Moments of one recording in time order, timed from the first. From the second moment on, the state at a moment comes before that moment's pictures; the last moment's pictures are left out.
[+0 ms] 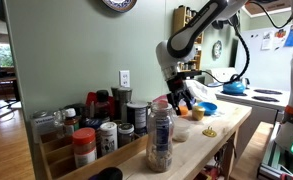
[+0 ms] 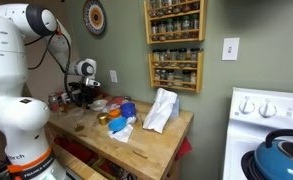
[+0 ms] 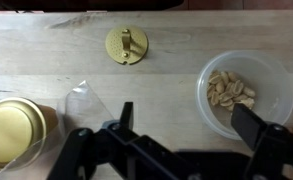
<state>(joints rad) 0.29 0.22 0.23 -2.22 0.15 2.04 0.42</state>
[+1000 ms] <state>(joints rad) 0.29 0.21 0.24 -2.30 0.20 2.15 0.25</state>
